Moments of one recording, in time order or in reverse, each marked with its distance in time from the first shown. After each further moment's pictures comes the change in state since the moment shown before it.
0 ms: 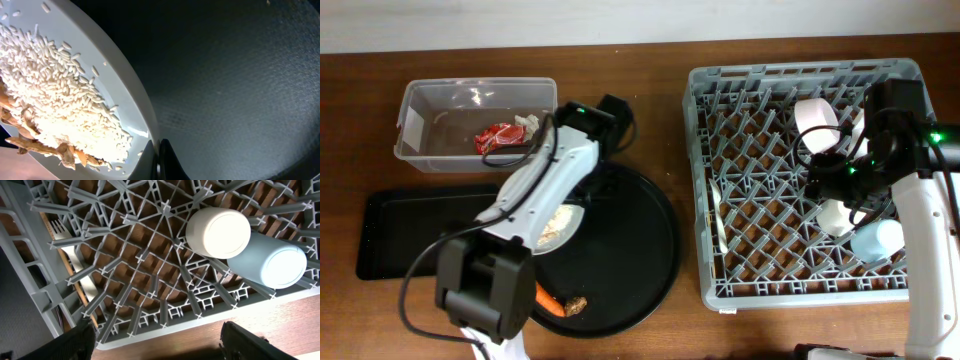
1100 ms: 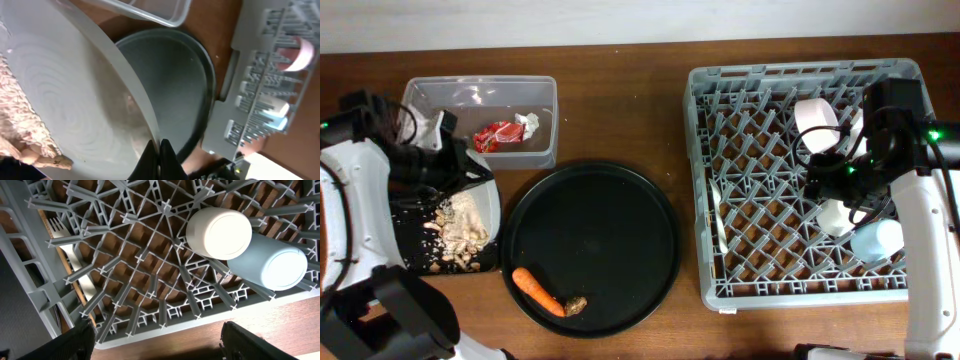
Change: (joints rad) left arm 0.827 -0.168 0.000 -0.053 0.779 0.584; right arm 0.000 0.010 0.000 0.000 0.000 -0.015
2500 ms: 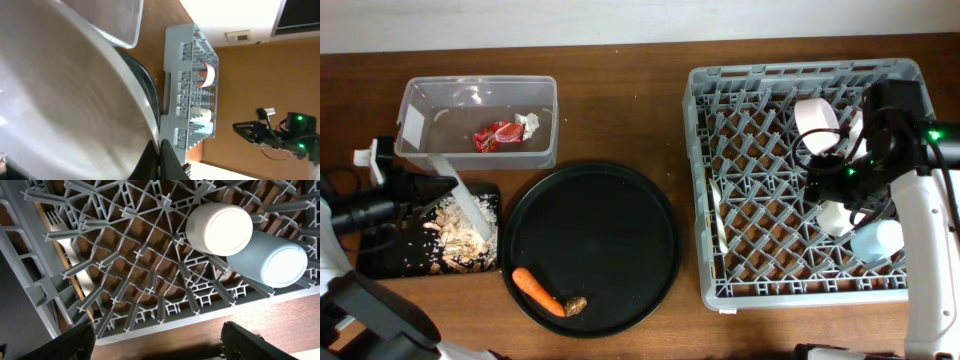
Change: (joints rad) left arm 0.325 -0.005 -0.138 -0.107 0.435 0.368; right arm 0.000 0.000 0.000 -0.019 0.000 -0.013
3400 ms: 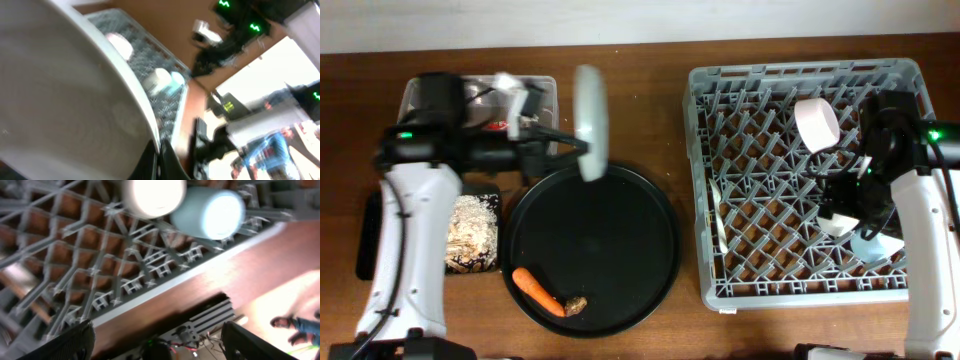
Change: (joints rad) left arm -0.703 -0.201 0.010 0.487 0.232 0.005; right arm -0.014 0.002 -0.006 -0.146 0.217 0.153
